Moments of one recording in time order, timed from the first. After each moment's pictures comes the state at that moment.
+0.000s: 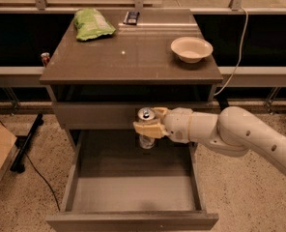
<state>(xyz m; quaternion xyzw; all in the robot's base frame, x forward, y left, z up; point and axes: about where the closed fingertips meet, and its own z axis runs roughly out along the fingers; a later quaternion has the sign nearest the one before) 0.559 -0.016 0.757 -0.40 0.67 0.35 0.51</state>
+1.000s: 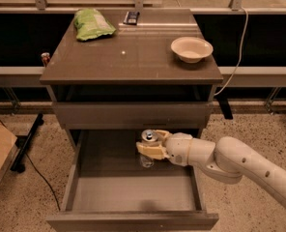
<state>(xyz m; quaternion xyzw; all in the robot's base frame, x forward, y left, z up) 0.541 -0.023 0.677 -0.36 0.68 0.38 0.52</state>
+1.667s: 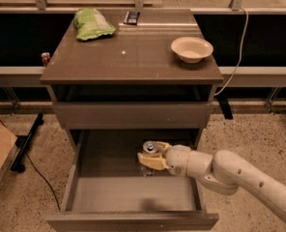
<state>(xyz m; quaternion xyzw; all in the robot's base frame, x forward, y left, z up) 0.535 -0.027 0.623 -0.34 0.69 0.39 0.51</state>
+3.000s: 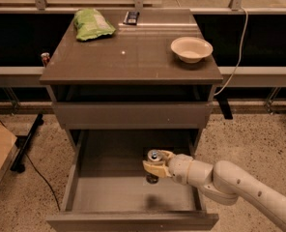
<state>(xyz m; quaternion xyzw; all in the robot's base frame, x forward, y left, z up) 0.537 -0.046 0.567 -0.33 0.71 0.36 0.50</state>
